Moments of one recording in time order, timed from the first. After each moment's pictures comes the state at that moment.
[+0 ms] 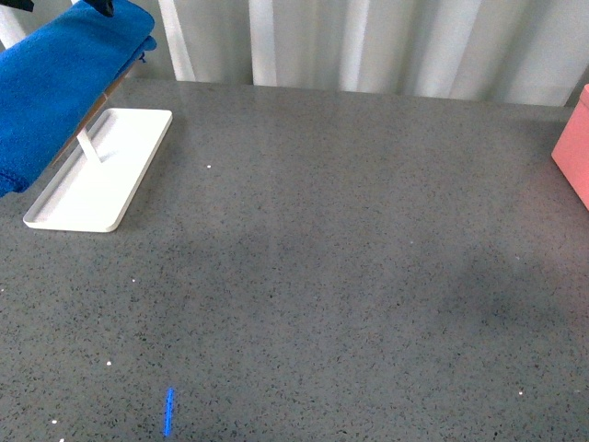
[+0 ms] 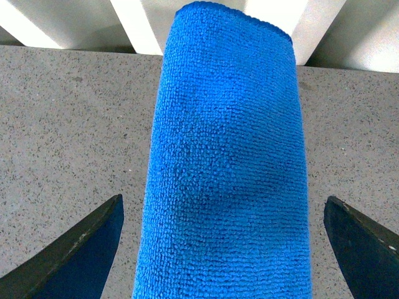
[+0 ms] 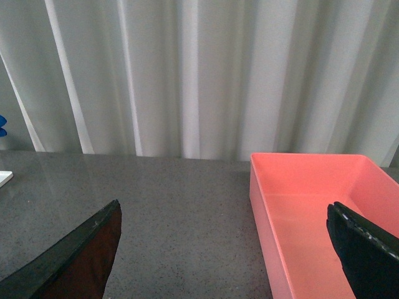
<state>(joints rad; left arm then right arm) 0.05 2.25 1.87 -0.35 -0.06 0.06 0.00 0.00 0.02 0.00 0.00 -0.01</state>
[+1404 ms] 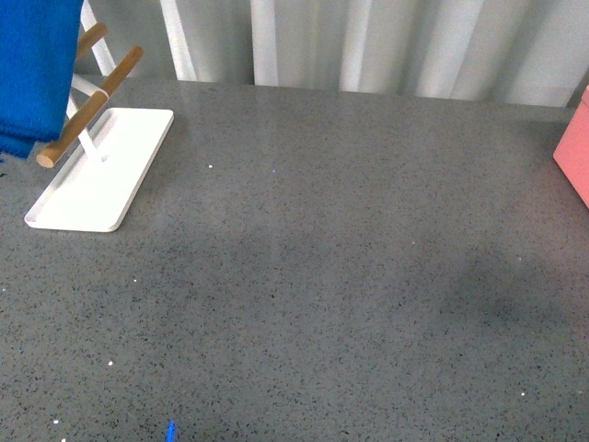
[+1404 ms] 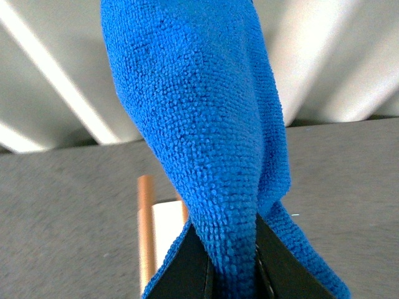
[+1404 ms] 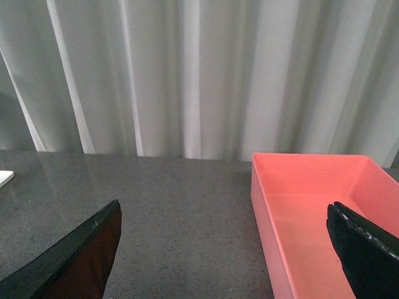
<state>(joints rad) -0.01 1.95 1.69 -0.23 0.10 0.13 0.00 0.00 0.02 0.00 0.00 -0.01</state>
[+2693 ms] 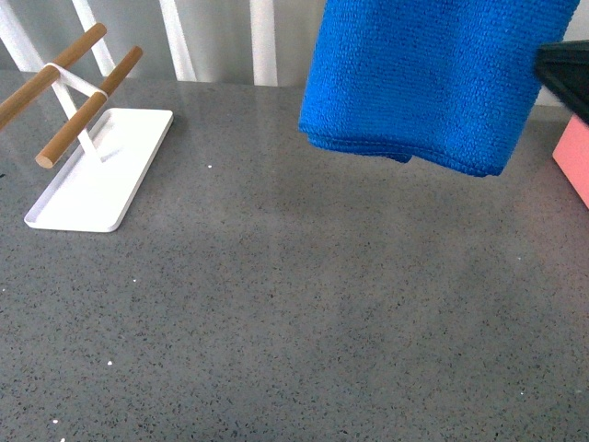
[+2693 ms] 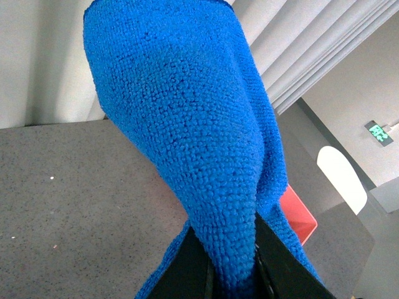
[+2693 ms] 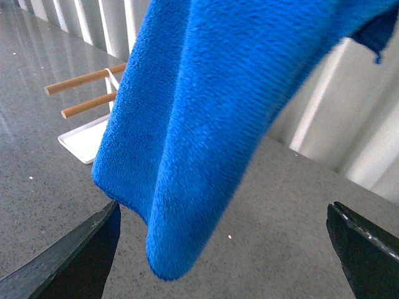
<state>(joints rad) -0.54 1.71 1.38 0.13 0.29 -0.43 0.21 1.11 0.31 0.63 -0.41 -0.18</state>
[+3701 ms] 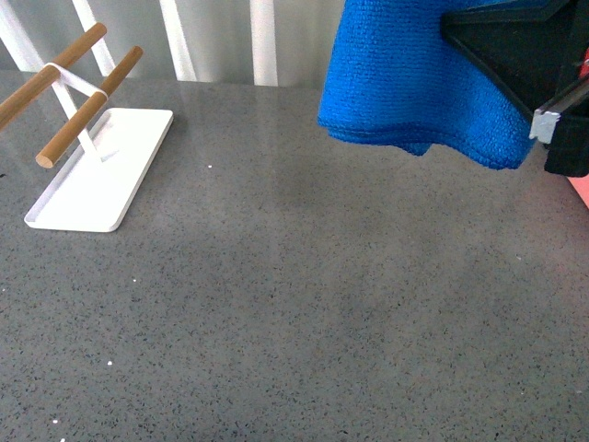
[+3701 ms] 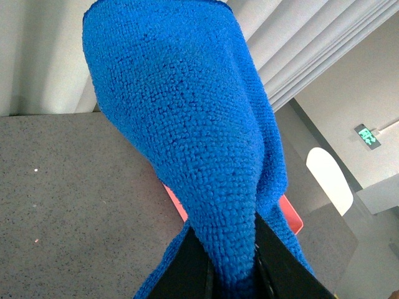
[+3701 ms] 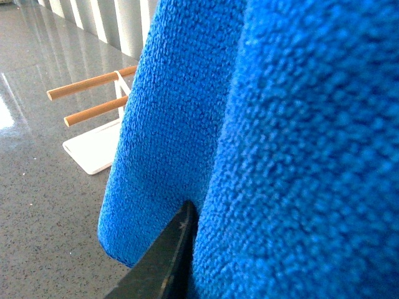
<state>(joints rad) -0.55 1.71 1.40 0.11 0.29 -0.49 0.29 1.40 0.46 0.76 -0.40 -0.18</state>
